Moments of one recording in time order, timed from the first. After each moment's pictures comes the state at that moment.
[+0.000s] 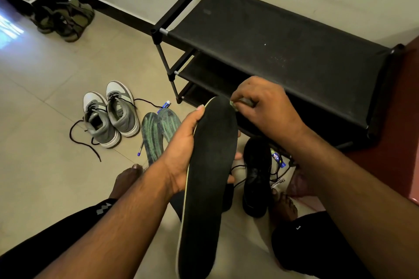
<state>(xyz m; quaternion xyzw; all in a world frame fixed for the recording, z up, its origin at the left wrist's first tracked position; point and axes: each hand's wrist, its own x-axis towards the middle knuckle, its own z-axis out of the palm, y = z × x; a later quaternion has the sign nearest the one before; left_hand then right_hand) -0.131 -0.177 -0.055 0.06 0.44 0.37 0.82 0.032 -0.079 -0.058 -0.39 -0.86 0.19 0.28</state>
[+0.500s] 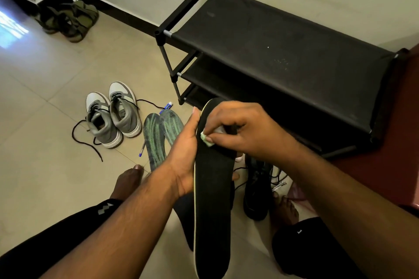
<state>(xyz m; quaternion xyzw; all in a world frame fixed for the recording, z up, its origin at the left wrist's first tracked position) -0.130 -0.177 -0.064 0.05 0.47 0.39 0.79 0.009 -0.108 -0.046 -0.23 -0.85 0.38 0.27</state>
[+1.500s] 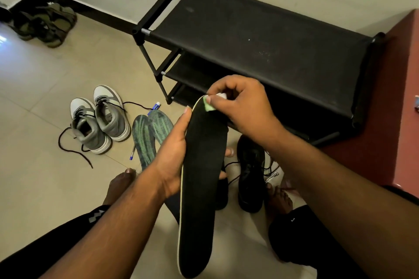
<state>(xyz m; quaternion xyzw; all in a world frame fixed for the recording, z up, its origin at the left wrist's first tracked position) -0.122 -0.178 -0.059 0.11 0.50 0.39 0.77 0.012 -0.094 -0.053 -0.48 -0.67 0.44 0.36</state>
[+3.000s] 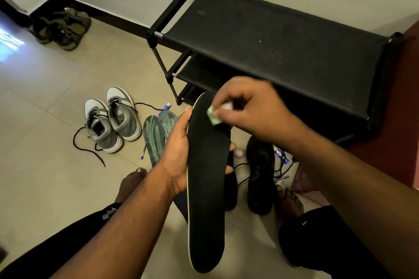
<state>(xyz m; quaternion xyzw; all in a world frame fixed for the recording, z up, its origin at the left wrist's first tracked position) -0.132 -0.176 -0.057 0.07 0.49 0.42 0.76 0.018 -0.096 -0.037 -0.35 -0.80 0.37 0.33</state>
